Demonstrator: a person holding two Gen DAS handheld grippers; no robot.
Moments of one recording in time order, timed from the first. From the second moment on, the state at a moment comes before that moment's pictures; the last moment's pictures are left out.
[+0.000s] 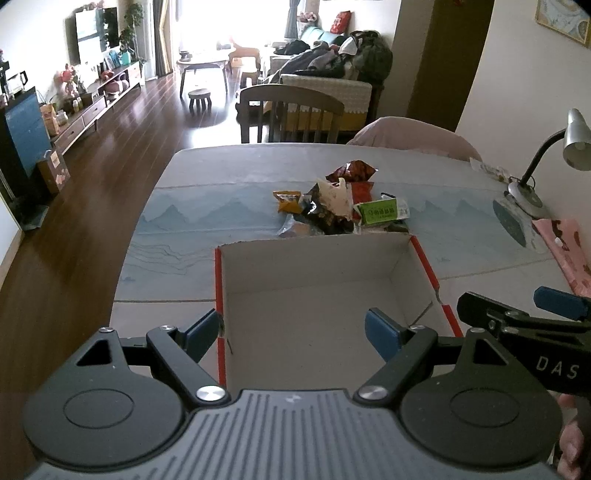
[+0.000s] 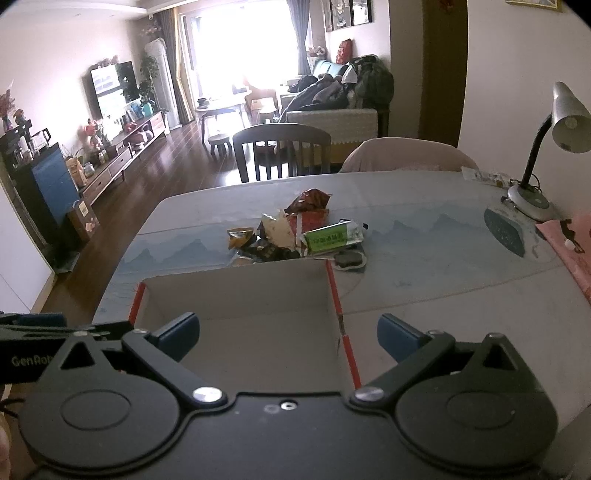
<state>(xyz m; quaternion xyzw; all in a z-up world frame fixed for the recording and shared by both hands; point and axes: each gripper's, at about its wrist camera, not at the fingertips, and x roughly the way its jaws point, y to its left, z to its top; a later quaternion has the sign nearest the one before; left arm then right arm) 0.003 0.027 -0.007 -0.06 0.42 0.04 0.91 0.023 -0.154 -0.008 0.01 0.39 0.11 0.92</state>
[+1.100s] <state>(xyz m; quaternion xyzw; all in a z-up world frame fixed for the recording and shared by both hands) 0.000 0.033 -0.005 -0.06 0.42 0.03 0.90 0.024 -0.152 -0.010 0.01 0.39 0.10 0.91</state>
